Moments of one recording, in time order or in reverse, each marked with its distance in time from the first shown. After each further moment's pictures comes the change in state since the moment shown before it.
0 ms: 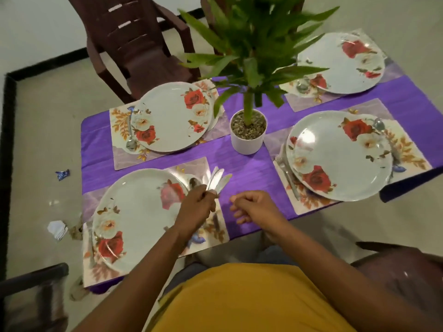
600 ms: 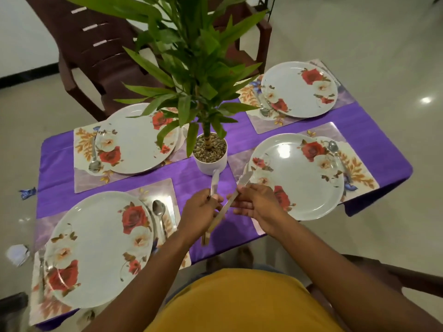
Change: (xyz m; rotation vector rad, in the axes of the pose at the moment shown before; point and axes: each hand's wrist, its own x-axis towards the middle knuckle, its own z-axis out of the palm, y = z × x) left_hand 0.025 0.073 0.092 -0.070 -0.096 0.019; right_hand 0.007 -0.055 -0.108 0.302 0.066 0.002
